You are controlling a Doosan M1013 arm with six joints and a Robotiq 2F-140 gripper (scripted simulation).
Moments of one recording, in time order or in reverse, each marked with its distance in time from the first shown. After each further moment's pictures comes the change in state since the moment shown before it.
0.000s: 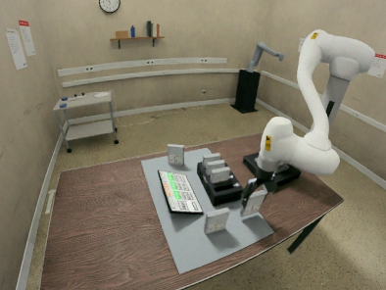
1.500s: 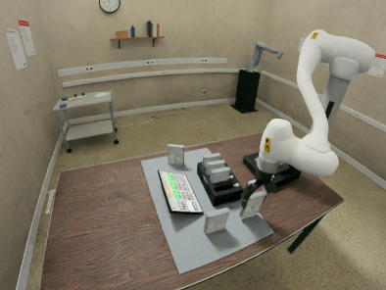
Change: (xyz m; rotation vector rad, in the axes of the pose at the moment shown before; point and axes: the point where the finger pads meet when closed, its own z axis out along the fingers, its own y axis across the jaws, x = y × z) arm 0.000 0.000 0.007 0.000 0.000 0.000
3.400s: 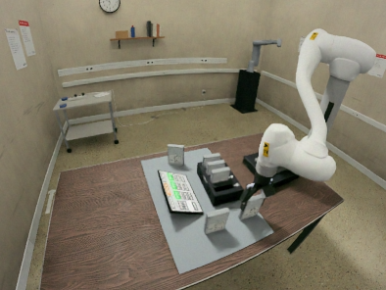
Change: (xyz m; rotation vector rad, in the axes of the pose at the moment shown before) arm 0.000 0.000 0.021 0.000 0.000 0.000
